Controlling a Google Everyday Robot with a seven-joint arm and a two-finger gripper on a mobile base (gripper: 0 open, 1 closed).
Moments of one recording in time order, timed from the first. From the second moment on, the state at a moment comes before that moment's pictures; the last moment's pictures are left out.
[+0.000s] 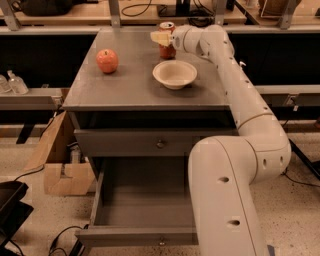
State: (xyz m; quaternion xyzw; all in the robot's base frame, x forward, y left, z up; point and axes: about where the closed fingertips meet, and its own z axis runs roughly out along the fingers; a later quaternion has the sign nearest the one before) arm 0.975 -0.043 0.903 -0.24 0.71 0.20 0.63
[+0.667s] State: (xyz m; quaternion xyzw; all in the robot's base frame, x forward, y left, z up) arm 0.975 -0.037 0.899 -0.25 0.71 0.21 0.63
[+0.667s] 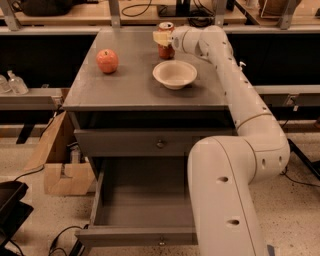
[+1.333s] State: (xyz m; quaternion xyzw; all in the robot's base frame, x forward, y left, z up) arm 0.936 -0.042 0.946 -0.28 0.68 0.24 0.63
